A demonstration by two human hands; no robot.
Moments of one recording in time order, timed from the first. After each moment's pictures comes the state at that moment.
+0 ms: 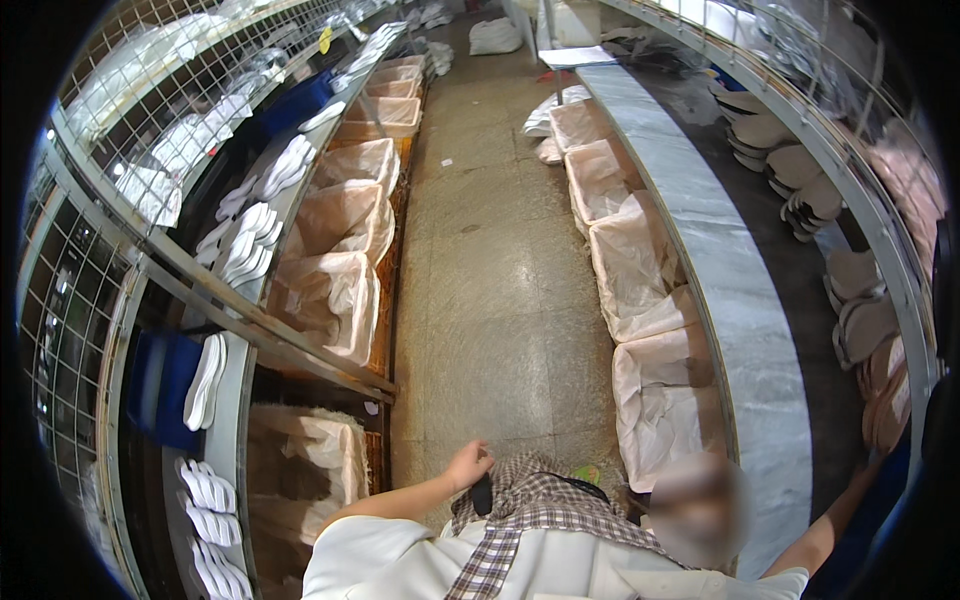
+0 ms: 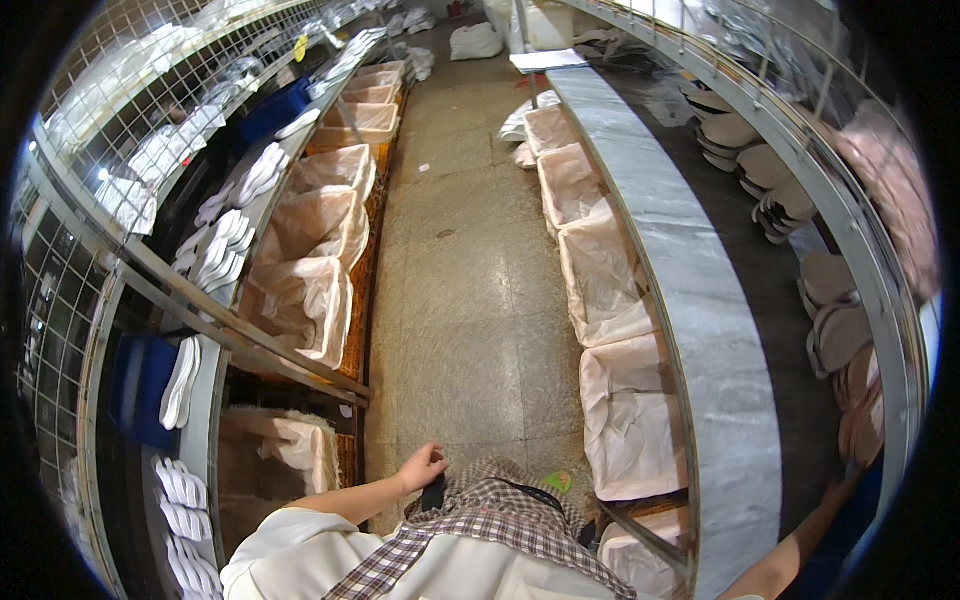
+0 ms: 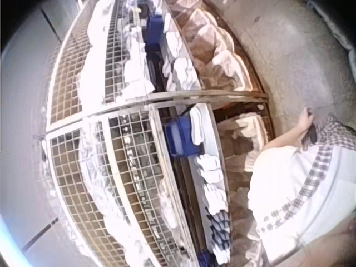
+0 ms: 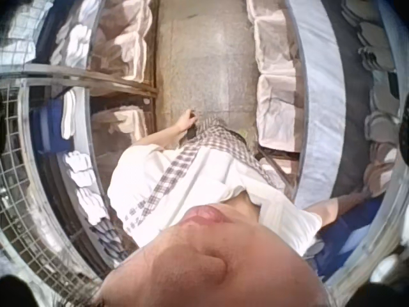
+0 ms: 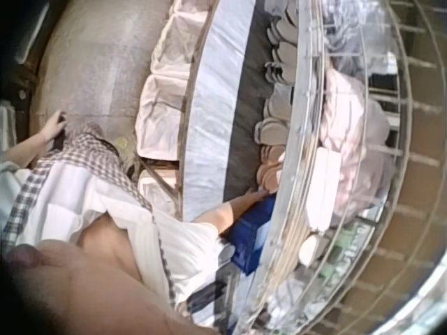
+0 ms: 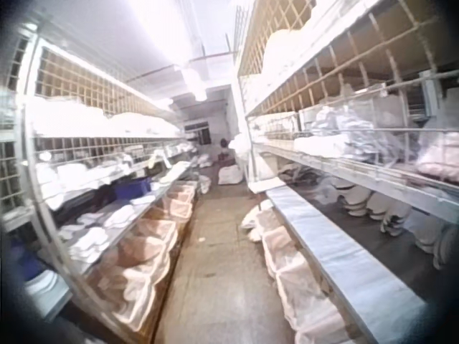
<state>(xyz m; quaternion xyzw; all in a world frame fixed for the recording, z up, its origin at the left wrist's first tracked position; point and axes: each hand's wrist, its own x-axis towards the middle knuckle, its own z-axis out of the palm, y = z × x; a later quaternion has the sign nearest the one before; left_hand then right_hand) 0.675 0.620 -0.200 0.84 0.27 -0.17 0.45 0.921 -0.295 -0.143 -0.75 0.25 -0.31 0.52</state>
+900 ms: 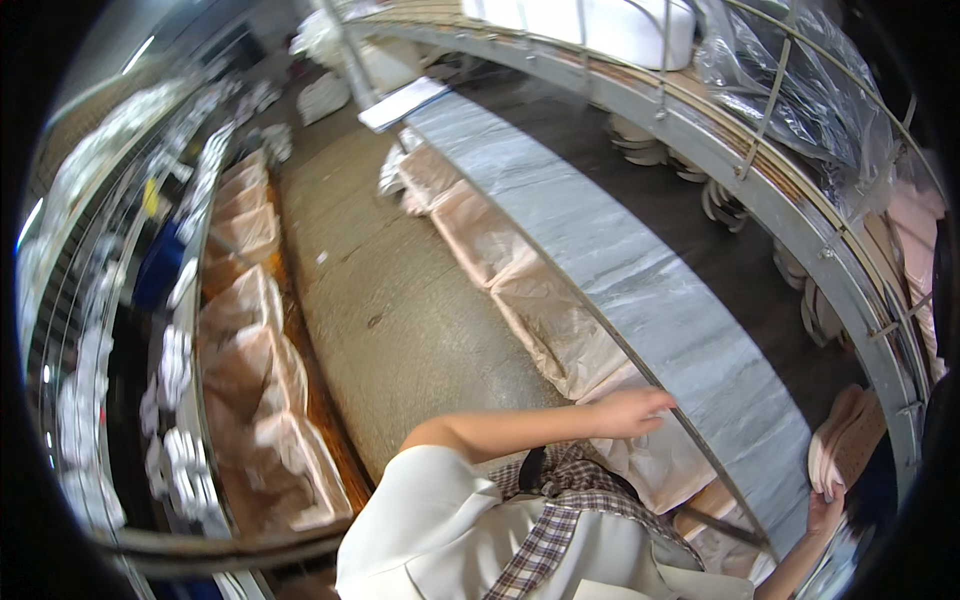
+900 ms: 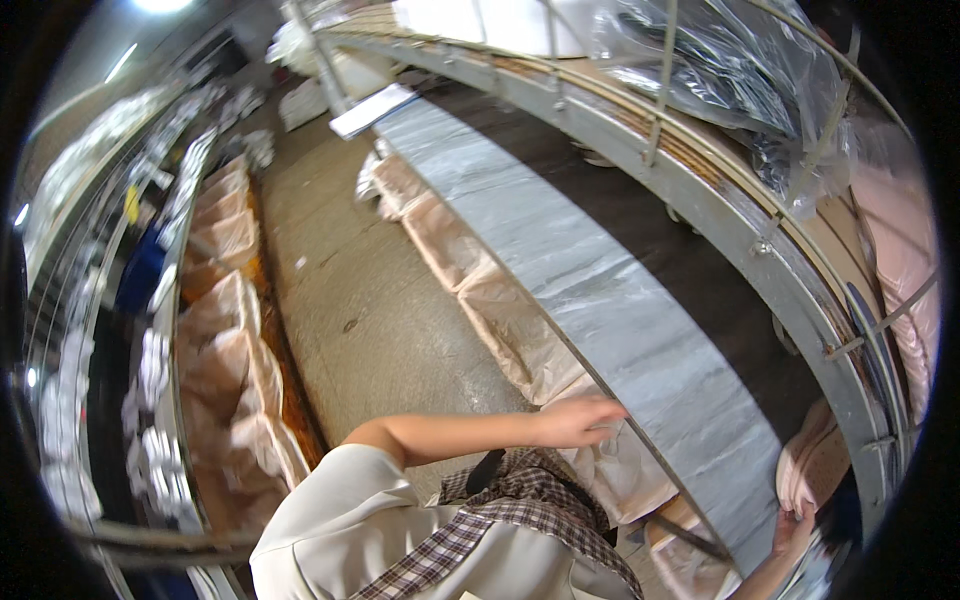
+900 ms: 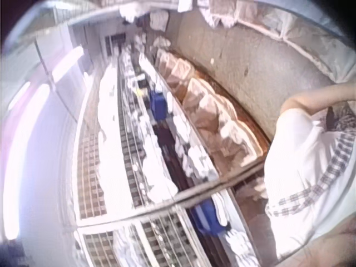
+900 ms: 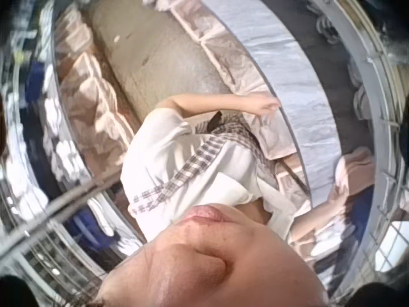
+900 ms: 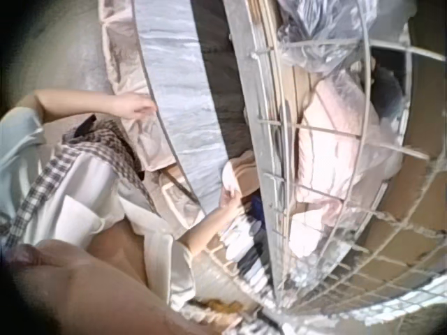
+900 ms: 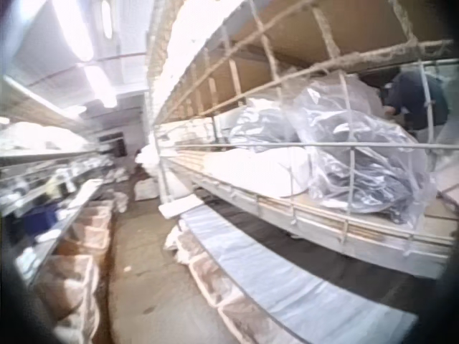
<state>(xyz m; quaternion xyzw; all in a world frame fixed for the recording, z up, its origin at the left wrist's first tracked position) 1.119 0.451 -0.089 0.72 -0.49 -0.23 0.43 0.772 -0.017 -0.079 -0.36 0.44 -0.35 0.75</state>
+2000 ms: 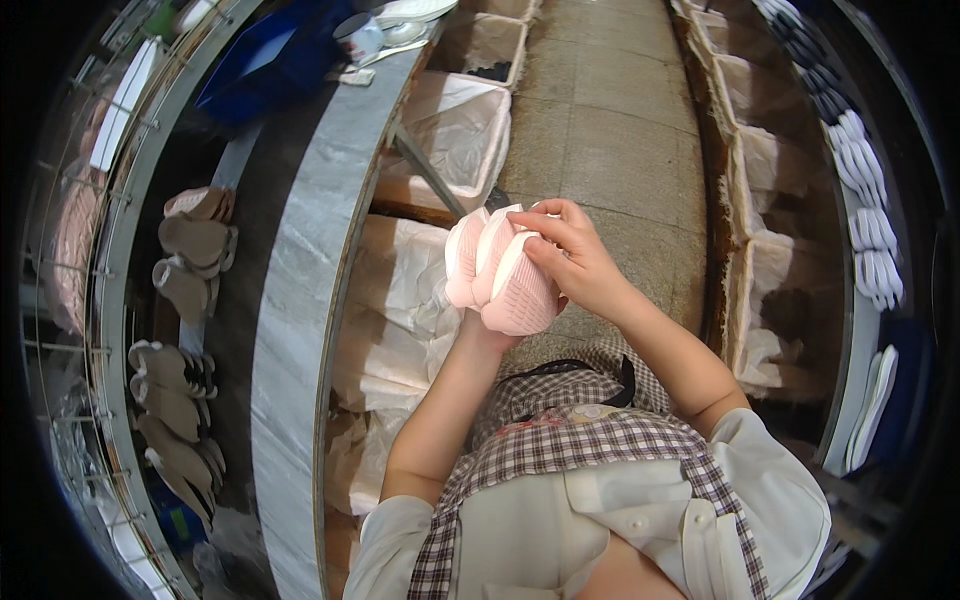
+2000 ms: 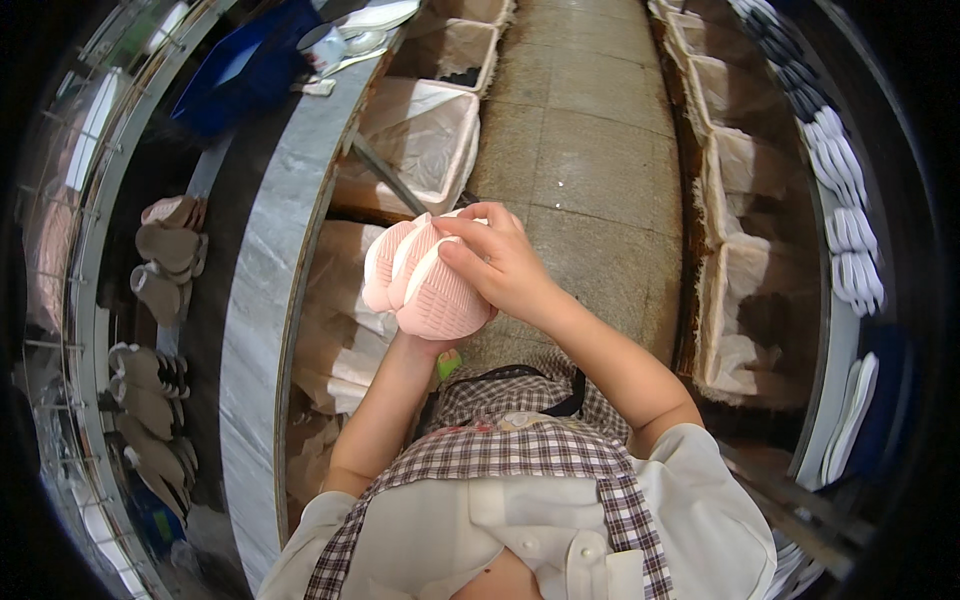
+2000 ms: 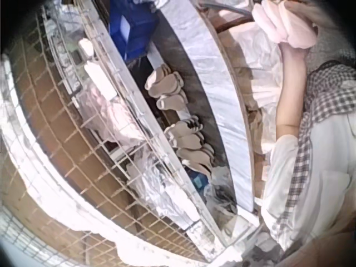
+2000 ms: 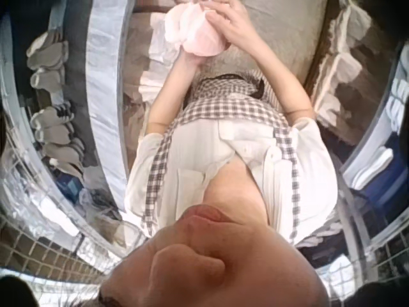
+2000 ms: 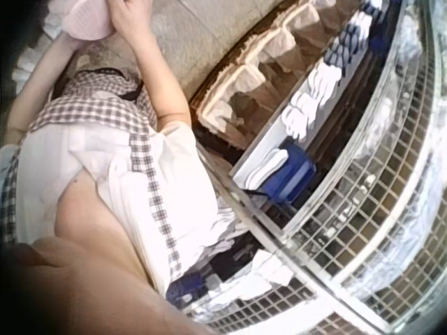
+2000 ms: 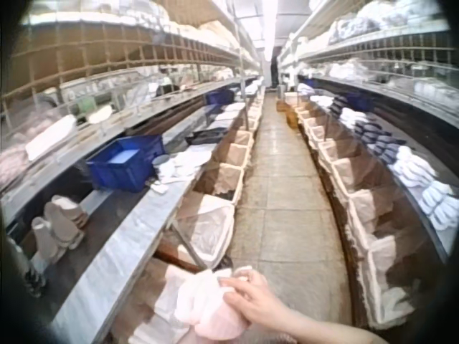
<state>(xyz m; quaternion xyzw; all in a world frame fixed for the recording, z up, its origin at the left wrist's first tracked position) 0.916 0.486 -0.056 0.19 -0.12 -0.97 0.13 0.793 0.558 -0.016 -0.52 0.61 -0.56 0.22</state>
